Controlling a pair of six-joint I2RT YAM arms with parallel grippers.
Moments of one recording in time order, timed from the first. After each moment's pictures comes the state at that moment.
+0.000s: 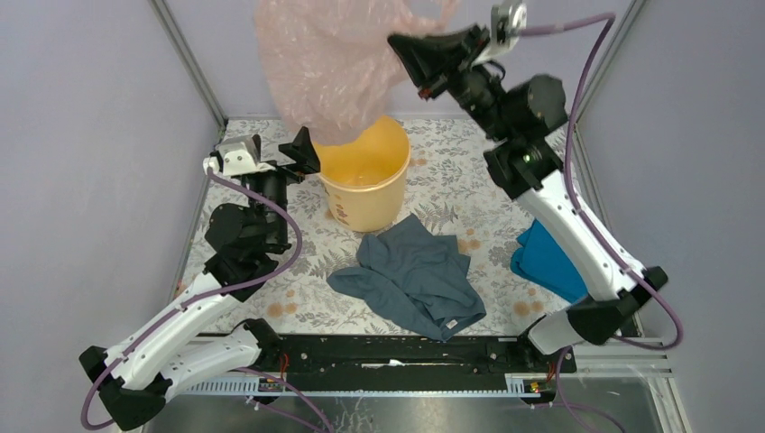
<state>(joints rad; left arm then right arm) -0.78 0.85 0.93 0.42 -0.76 0.09 0.65 1.57 1.95 0.32 -0.33 0.33</state>
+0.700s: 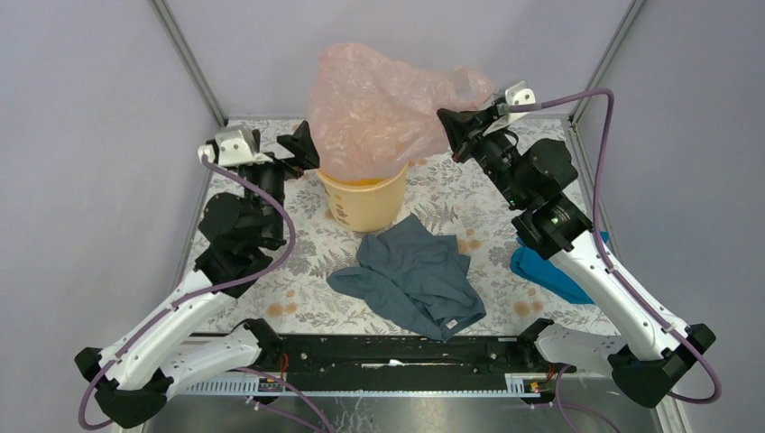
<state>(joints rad) -0.78 0.84 0.99 0.32 -0.75 0.06 0.65 1.11 1.26 0.13 0.02 0.05</state>
